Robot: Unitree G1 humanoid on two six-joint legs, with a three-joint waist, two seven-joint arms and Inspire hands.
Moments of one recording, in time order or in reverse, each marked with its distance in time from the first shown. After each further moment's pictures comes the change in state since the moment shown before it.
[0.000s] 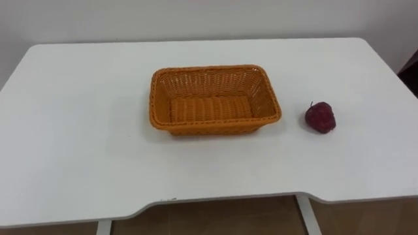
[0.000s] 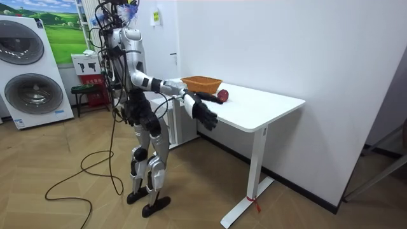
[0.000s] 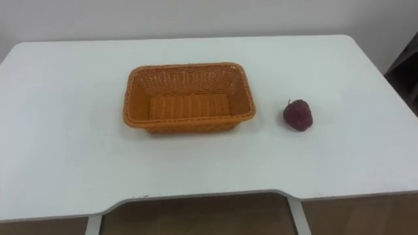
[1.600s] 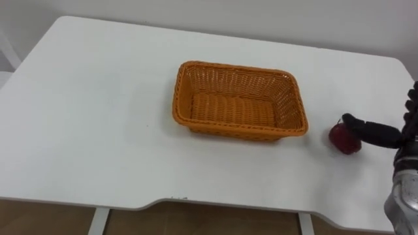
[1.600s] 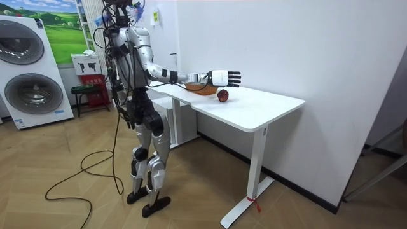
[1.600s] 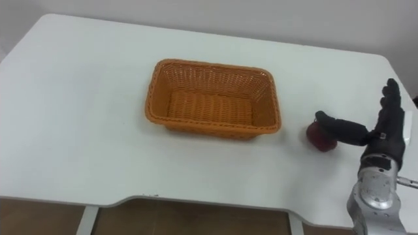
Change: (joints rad) left arm -0.028 0.059 -0.135 -0.071 0.026 0.032 -0.152; right arm -0.104 -0.149 0.361 0.025 -0.323 0.105 0.735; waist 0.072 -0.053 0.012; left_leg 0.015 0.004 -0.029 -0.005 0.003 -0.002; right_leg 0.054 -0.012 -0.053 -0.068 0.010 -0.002
